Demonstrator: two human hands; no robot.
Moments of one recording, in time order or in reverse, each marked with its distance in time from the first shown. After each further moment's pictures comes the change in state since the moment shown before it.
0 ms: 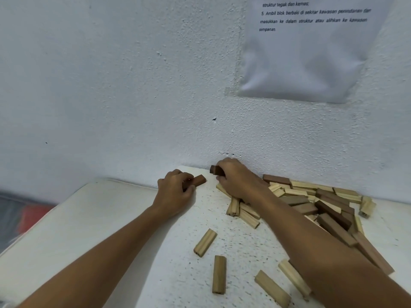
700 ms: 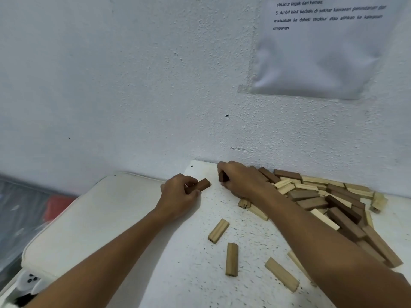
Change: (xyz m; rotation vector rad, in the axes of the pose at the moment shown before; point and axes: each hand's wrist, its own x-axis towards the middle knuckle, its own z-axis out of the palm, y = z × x) left_hand -0.035 0.000 -0.026 -0.066 -0.033 -0.148; right_hand -0.008 -0.016 0.007 -0.101 -0.082 -0.141
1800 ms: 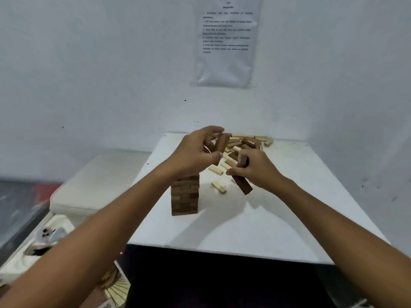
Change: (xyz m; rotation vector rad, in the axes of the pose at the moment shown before) left_hand -0.256 0.198 -0.101 -0.230 -0.281 0.412; right_hand -0.331 -0.097 -0.102 0.426 0.314 0.310
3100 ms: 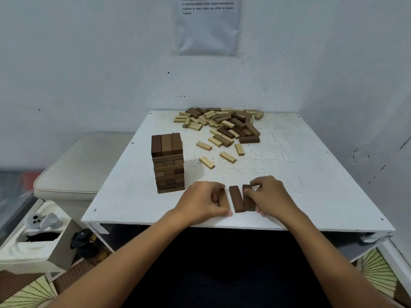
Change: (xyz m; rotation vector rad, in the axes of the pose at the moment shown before) left_hand -0.075 -0.051 0.119 0.221 -0.273 -0.127; right_hand -0.114 0.042 0.025 -0.024 -0.061 0.560
